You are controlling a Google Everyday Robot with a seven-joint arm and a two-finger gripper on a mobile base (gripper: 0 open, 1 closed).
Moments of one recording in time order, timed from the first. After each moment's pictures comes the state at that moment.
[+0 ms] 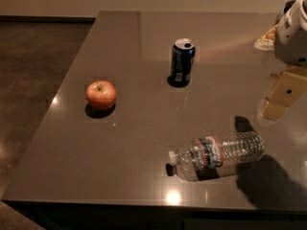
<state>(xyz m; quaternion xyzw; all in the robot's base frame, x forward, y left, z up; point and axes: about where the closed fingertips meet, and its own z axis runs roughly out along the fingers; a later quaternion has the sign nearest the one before) 0.438 -0.217 0.977 -0.60 0.78 -0.03 0.16</state>
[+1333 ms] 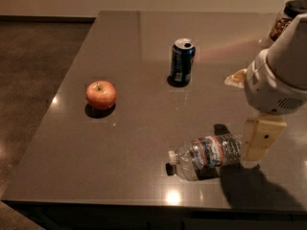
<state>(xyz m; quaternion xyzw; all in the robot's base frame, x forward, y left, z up) 0.402 -0.179 0.914 -0.68 0.72 -0.01 0.14</state>
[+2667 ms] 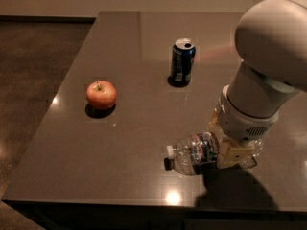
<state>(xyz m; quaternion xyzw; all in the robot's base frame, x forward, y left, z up) 0.381 -0.157 0.849 -0.73 0.69 0.00 0.05</state>
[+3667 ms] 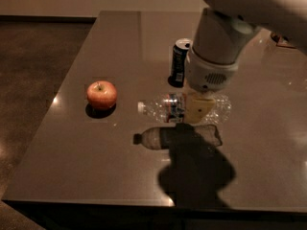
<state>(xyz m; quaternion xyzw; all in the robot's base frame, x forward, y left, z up) 0.447 -0.099 0.898 -0.70 0.71 0.02 0.07</state>
